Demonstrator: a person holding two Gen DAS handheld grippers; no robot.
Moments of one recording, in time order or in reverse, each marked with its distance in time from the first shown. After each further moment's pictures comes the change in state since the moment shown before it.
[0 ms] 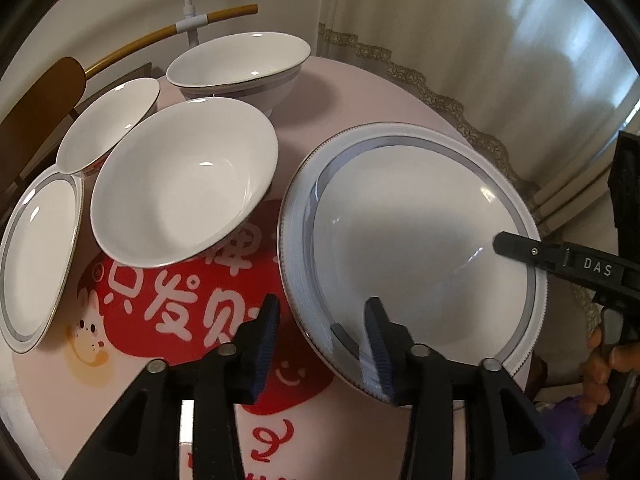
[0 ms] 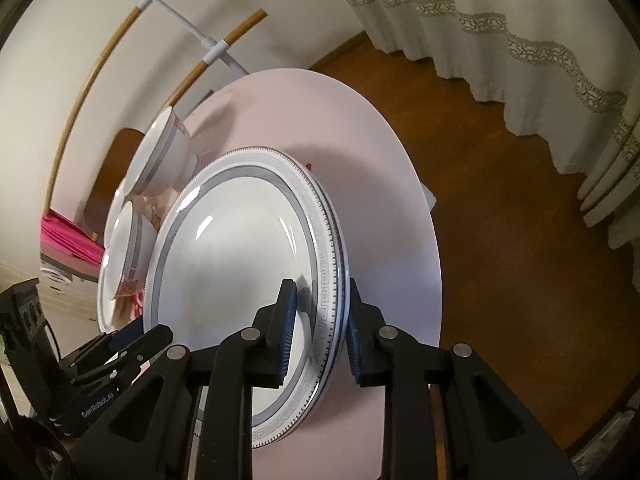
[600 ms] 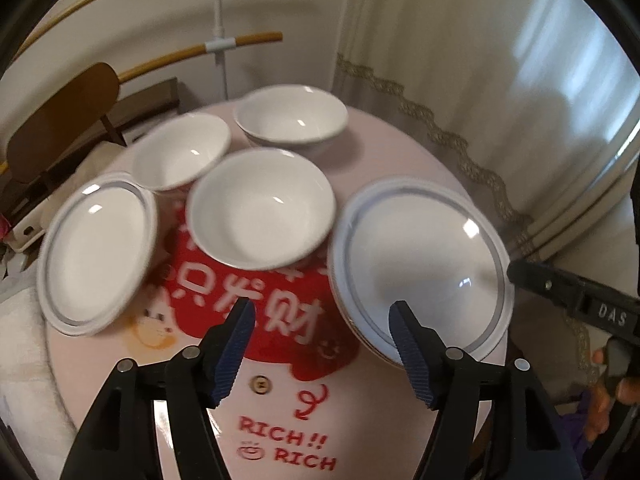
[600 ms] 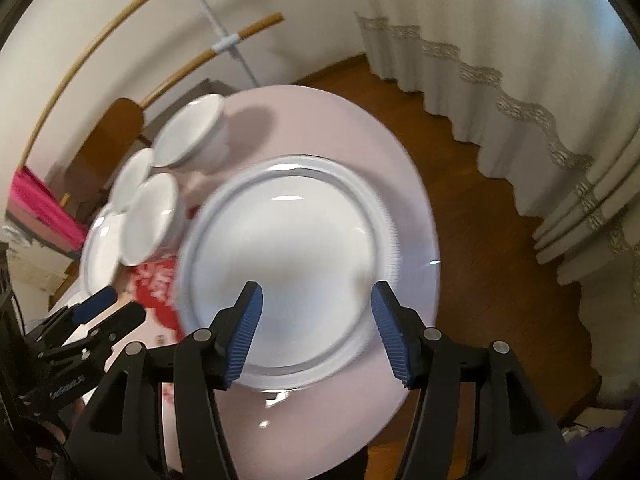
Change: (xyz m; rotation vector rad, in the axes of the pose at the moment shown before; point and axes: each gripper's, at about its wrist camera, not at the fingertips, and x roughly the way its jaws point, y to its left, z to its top) left arm -0.091 0.037 -0.014 -0.064 -0.107 0.013; right arm -0.054 0.085 -0.019 -0.155 -0.043 -0.159
